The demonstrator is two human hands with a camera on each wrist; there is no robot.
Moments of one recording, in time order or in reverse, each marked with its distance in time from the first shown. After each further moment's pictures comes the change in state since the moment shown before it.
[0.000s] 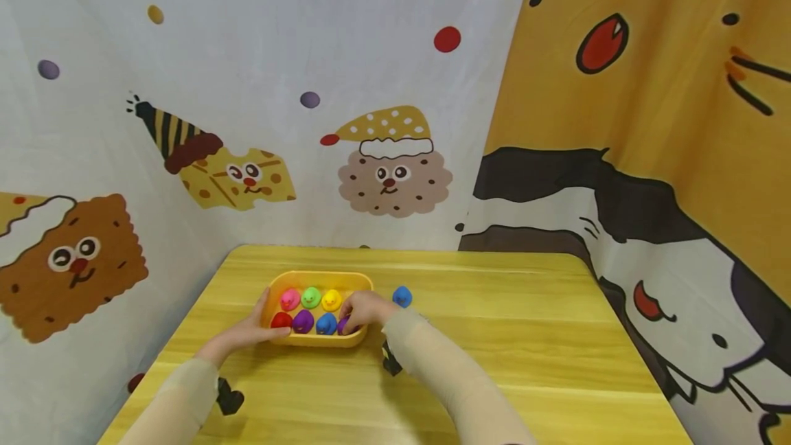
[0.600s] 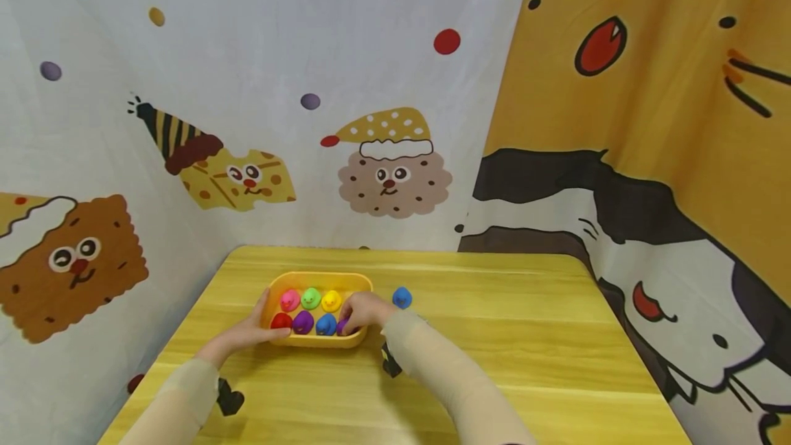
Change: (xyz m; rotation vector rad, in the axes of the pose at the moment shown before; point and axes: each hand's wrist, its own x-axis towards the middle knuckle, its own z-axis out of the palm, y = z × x) left_hand -0.004 0.003 0.000 0.021 0.006 -0.025; right_hand 0.005 0.004 0.004 -0.034 0.023 -0.016
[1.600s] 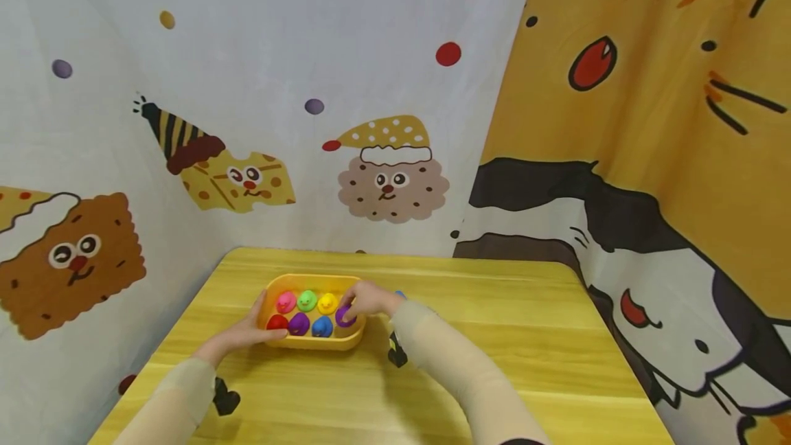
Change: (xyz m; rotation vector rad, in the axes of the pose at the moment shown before) left_hand -0.005 0.004 0.002 -0.021 0.005 -0.017; right_hand -0.014 -0.012 -0.034 0.046 0.004 -0.006
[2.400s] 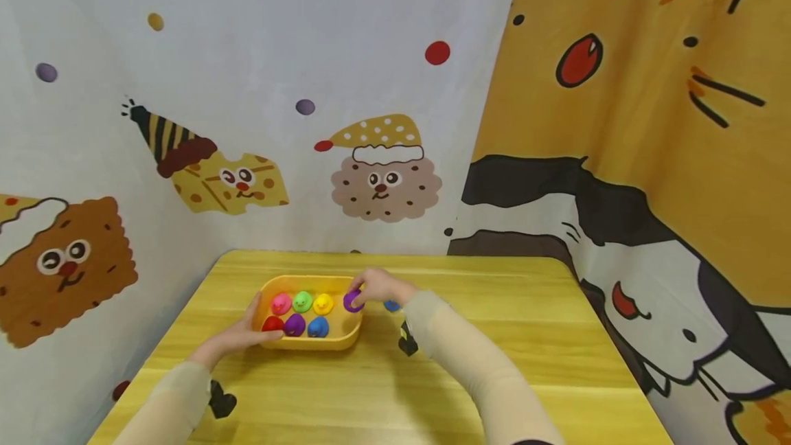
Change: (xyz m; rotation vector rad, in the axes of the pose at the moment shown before) left_hand 0.006 -0.008 -0.002 0.008 -0.018 0.064; right_hand -0.023 0.003 -0.035 0.018 0.085 -0.026
